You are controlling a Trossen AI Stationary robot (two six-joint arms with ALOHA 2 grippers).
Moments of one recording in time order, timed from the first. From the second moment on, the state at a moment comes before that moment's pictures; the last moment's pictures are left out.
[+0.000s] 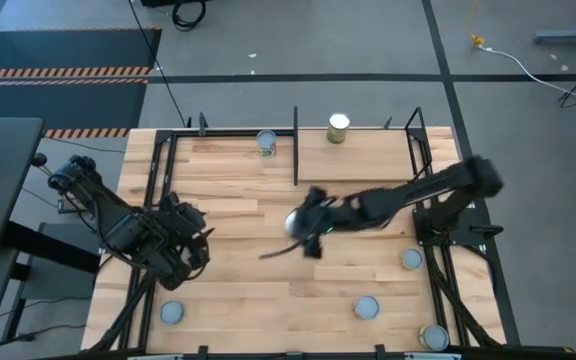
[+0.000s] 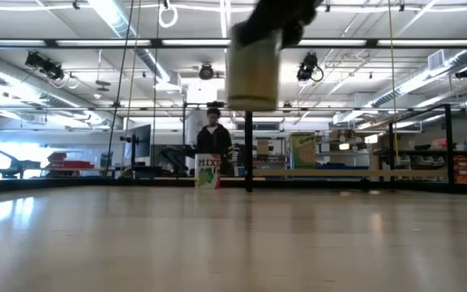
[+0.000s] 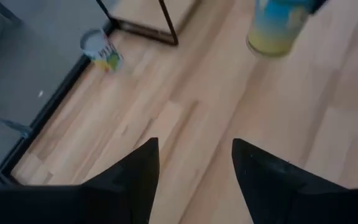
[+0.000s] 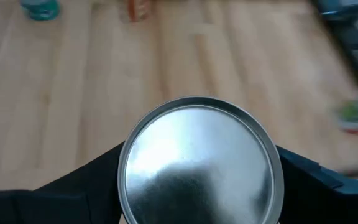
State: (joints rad) left arm -0.71 1.33 1.42 -1.50 -0.81 -1.11; right arm 0.22 1.61 1.32 -0.48 0.34 0.17
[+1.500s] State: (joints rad) left arm -0.38 1.33 1.42 -0.89 -0.94 -0.83; right arm -0.53 1.26 0.86 -0.24 0.10 -0.05
